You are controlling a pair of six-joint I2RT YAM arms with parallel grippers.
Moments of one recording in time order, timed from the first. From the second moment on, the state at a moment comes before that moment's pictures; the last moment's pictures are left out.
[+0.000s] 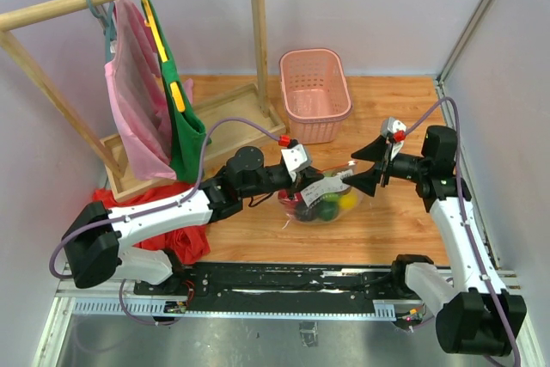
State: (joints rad) left arm -0.98 1.30 0.83 0.38 0.27 0.07; right arm -0.04 0.92 0.76 -0.37 -1.24 -0.41
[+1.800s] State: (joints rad) left arm -0.97 1.26 1.09 0.32 0.17 -0.01; right arm 0.05 0.94 0.91 -0.41 -1.26 -0.36
